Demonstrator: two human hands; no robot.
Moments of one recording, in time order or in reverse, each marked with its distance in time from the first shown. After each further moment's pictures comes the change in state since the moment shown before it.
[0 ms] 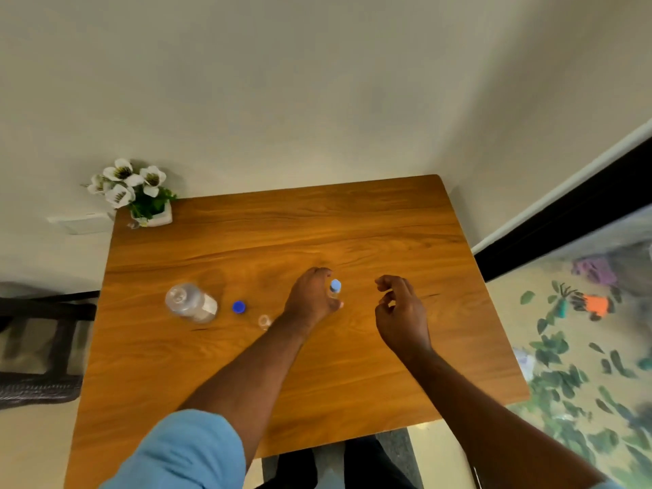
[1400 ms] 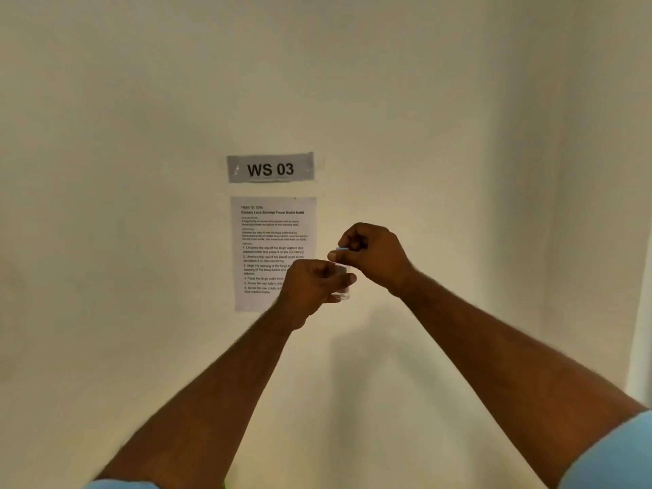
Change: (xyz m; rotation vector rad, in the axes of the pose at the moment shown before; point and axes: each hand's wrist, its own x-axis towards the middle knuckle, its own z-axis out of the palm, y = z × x) left_hand -0.088 0.297 -0.427 -0.650 0.574 0.666; right_hand 0.191 -0.452 -0.302 0.343 0.117 -0.805
